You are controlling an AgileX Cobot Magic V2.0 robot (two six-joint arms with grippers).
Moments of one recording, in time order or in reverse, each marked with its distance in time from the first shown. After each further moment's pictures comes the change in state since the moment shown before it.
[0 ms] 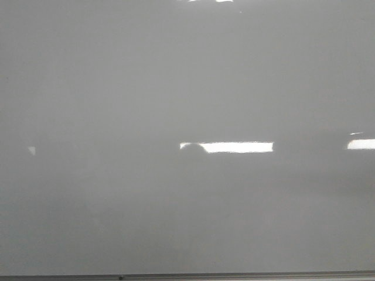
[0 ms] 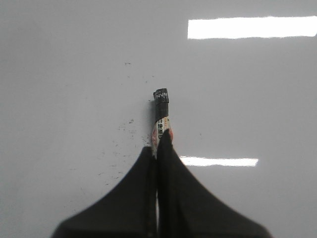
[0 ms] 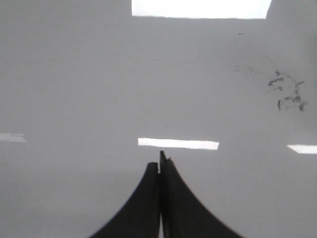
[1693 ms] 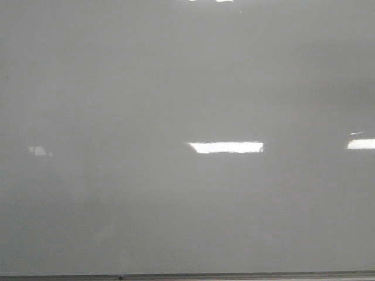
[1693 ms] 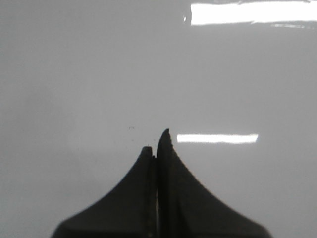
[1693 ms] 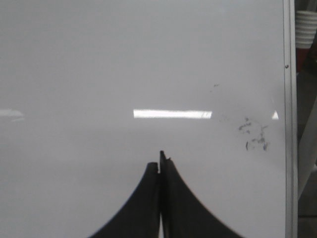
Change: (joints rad) left arm 0.000 0.345 -0.713 0.010 0.524 0.000; right arm 0.000 0.292 -0.716 0.016 0.607 0.000
